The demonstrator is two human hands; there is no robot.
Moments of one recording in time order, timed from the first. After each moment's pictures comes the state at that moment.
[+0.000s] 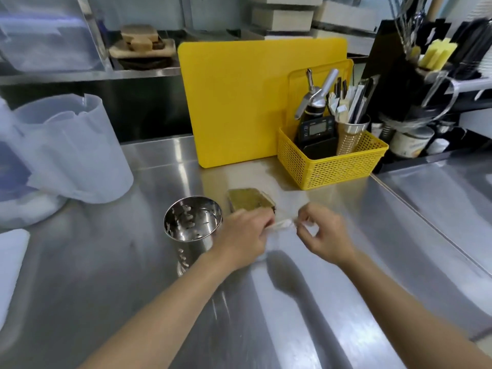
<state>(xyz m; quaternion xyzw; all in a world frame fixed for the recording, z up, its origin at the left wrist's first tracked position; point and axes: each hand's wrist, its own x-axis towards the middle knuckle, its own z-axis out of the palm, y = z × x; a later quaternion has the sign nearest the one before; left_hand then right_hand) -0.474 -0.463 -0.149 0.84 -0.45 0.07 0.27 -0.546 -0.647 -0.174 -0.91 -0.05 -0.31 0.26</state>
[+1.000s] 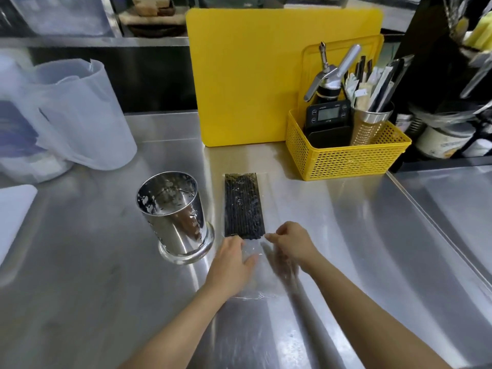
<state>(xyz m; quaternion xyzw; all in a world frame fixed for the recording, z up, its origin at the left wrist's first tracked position) -0.527 -0.499 -0.235 0.93 -0.12 -0.16 0.32 -0.525 -0.657 -0.229 -0.84 0.24 0.08 0.48</state>
